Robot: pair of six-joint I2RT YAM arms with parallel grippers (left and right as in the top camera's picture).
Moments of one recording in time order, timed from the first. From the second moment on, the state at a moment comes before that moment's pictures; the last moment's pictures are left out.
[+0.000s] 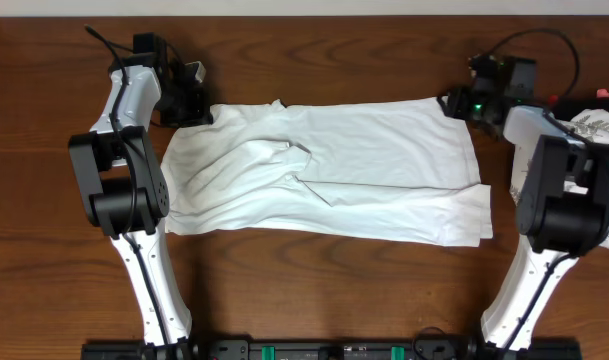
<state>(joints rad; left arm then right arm) 0.13 2.38 1.89 -0.94 0.39 0.12 -0.15 2.22 1.42 -0.12 -0.43 0.07</state>
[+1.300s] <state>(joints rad) 0.16 2.38 1.89 -0.98 0.80 0.12 -0.16 2.09 1.40 -0.43 -0.34 0.13</state>
